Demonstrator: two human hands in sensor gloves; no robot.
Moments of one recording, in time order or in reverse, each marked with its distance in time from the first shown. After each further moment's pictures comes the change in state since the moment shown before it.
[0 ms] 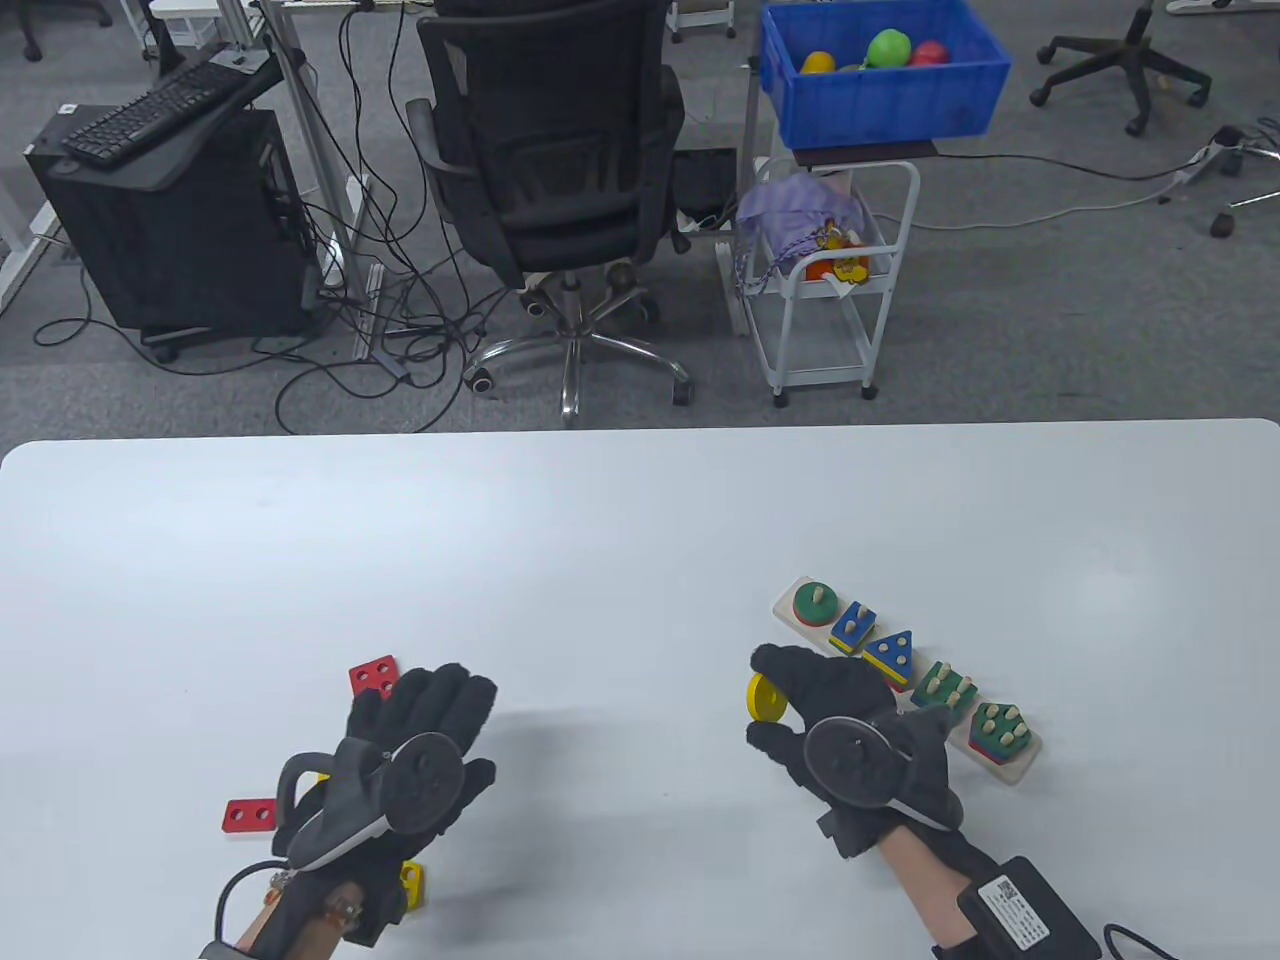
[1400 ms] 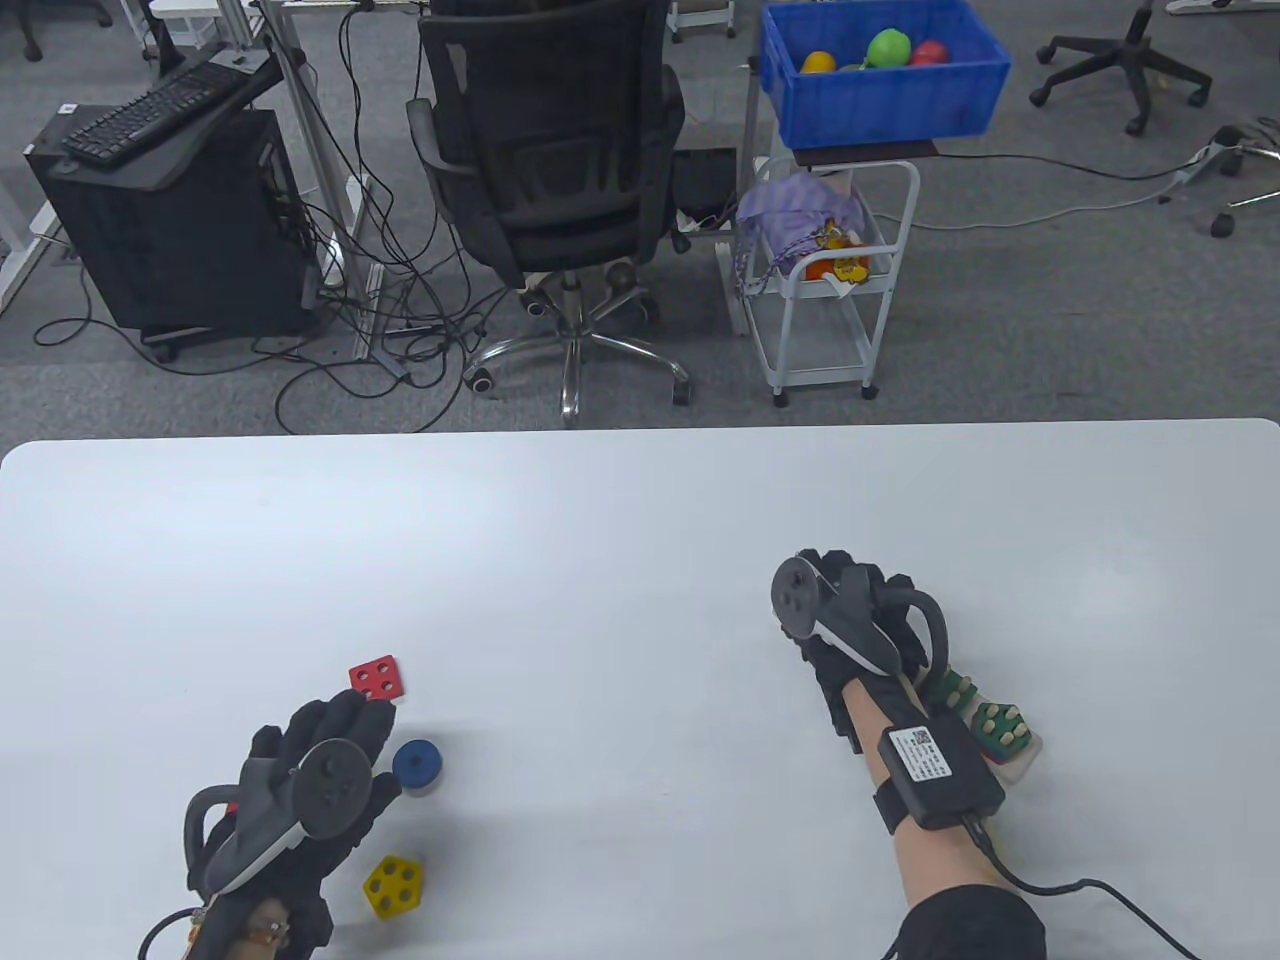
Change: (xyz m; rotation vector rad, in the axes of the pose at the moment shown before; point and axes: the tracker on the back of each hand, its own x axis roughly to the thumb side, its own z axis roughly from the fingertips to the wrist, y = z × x) left_hand -0.054 -0.022 0.017 -0.056 0.145 0.048; right_hand -0.044 0.051 -0.081 0.297 0.305 0.325
